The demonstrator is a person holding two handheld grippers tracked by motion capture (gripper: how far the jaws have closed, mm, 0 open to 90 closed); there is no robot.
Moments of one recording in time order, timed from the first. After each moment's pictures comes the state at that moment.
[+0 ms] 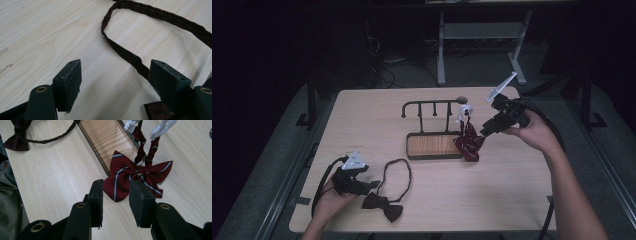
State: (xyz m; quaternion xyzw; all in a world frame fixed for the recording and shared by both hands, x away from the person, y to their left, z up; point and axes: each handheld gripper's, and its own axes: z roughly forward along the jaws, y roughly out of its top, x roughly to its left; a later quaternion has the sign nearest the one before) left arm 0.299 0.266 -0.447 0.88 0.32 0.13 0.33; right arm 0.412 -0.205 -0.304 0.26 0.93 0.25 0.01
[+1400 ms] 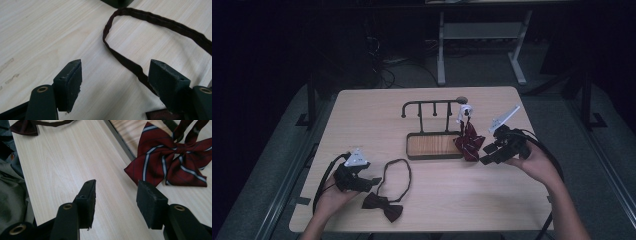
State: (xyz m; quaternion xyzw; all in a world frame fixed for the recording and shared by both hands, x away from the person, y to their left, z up) left arm 0.307 0.257 -0.437 0.88 0.31 0.14 0.33; right arm 0.360 -0.210 -0.360 0.26 0.92 0.28 -0.01
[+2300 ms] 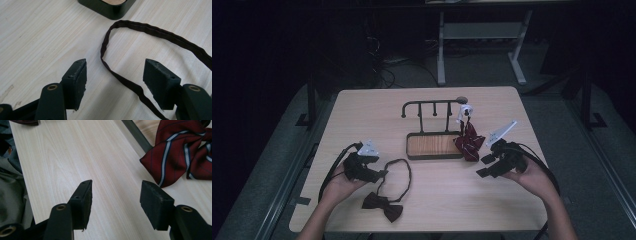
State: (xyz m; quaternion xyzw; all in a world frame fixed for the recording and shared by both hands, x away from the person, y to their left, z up) left arm 0.331 0.231 -0.421 0.91 0.28 0.12 0.29; right arm 0.338 -0.205 -0.388 0.25 0.92 0.29 -0.01
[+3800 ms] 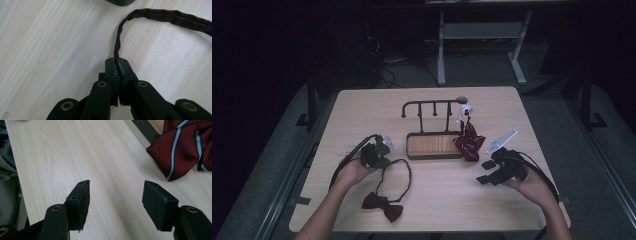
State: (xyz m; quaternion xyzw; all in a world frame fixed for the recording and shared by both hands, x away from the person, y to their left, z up) left arm 0.377 0.195 -0.437 0.95 0.24 0.08 0.16; right arm 0.326 -0.208 -0.408 0.26 0.92 0.30 0.00
